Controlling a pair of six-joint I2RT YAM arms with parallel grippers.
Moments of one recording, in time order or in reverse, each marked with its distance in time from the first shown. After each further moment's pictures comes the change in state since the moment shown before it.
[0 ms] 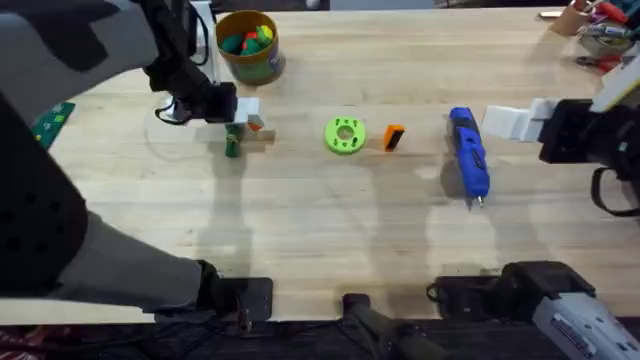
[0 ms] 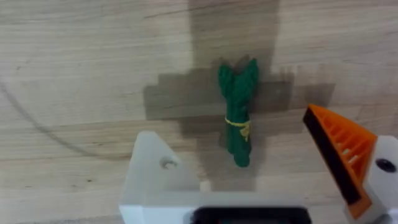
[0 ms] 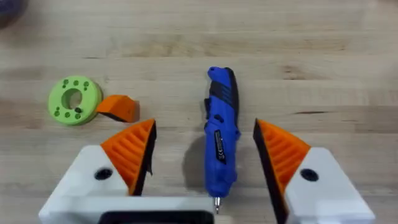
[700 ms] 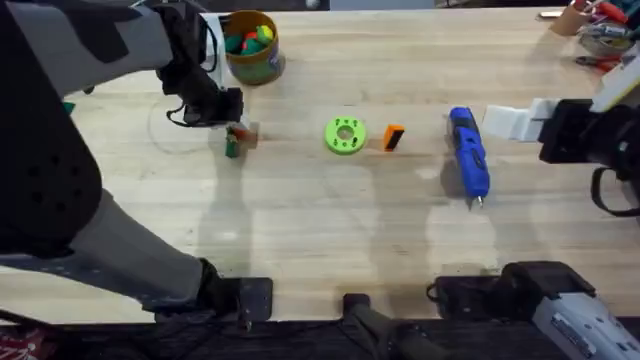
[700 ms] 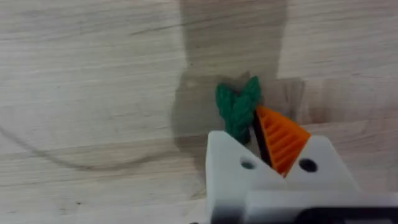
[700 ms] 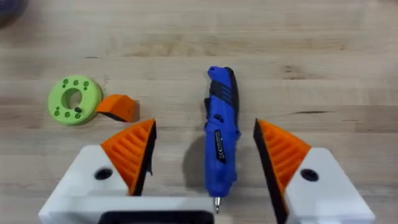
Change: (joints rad) left arm -0.002 0.093 0.007 0.042 0.026 0.002; right arm 0.000 0.000 0.000 0.000 0.000 0.000
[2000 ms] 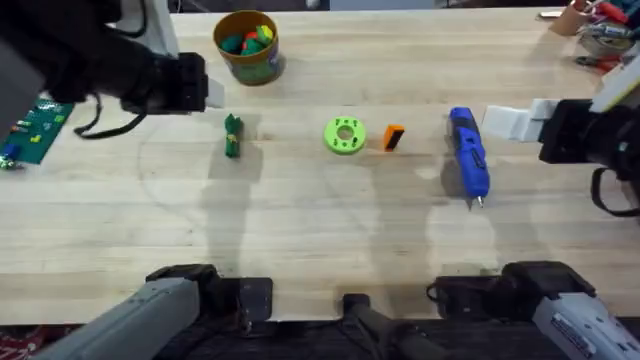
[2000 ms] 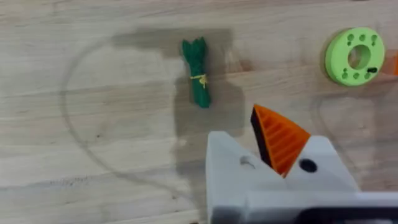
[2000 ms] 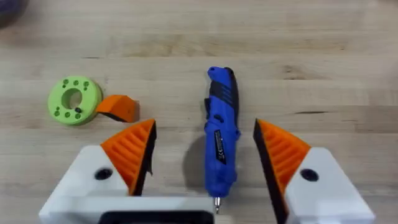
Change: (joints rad) left arm 0.001 -0.573 0.000 -0.228 0.050 0.000; right arm 0.000 0.000 0.000 -0.001 0.000 0.000
